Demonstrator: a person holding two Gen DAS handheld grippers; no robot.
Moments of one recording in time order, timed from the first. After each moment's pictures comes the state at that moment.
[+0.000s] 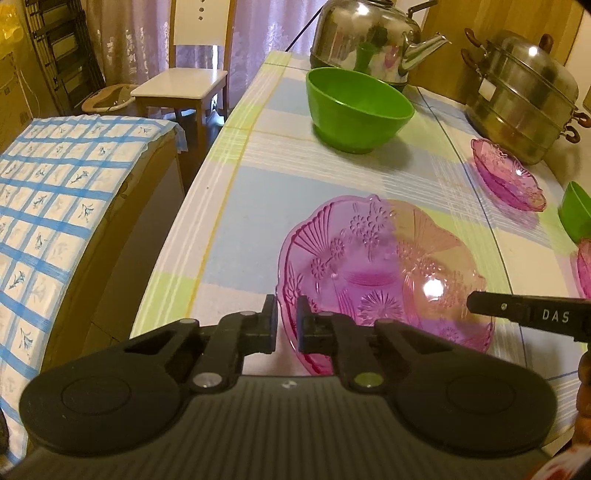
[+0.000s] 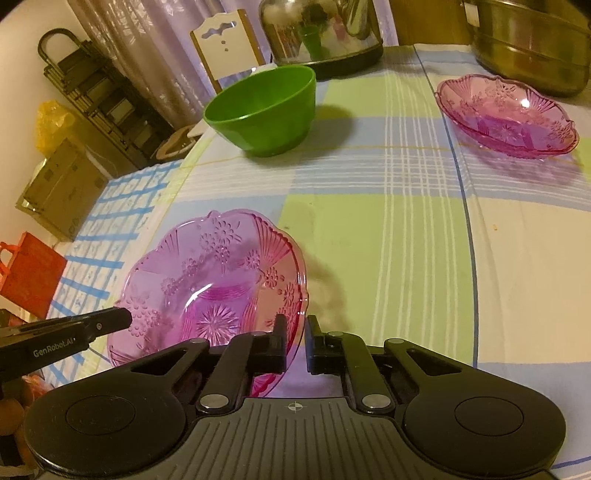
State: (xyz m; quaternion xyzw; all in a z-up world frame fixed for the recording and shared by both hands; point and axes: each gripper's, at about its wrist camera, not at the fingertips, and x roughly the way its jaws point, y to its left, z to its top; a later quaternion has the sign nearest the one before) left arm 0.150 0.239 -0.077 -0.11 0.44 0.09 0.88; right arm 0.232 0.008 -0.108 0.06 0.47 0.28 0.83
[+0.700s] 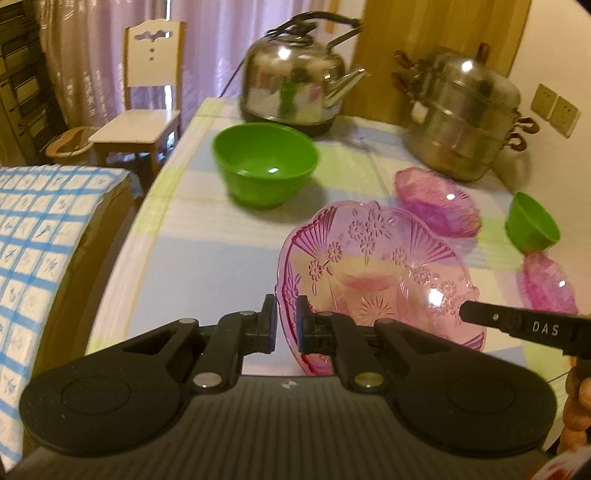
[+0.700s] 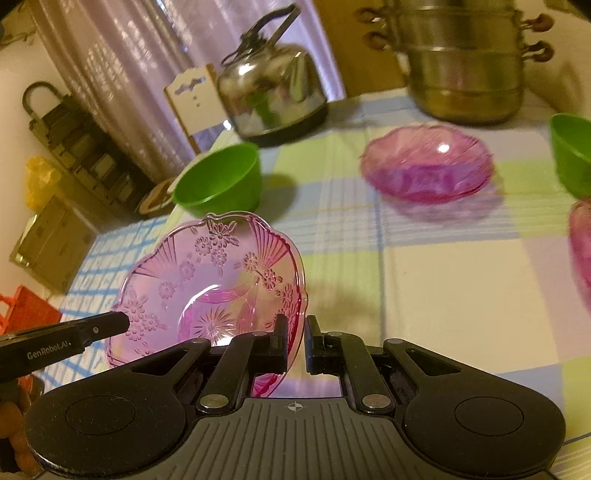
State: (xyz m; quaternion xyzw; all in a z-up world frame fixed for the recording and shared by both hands) left arm 0.183 0.166 -0.018 -0.09 0.40 0.03 0.91; right arm 0.224 -0.069 -0.056 0.11 0.42 0.23 0.87
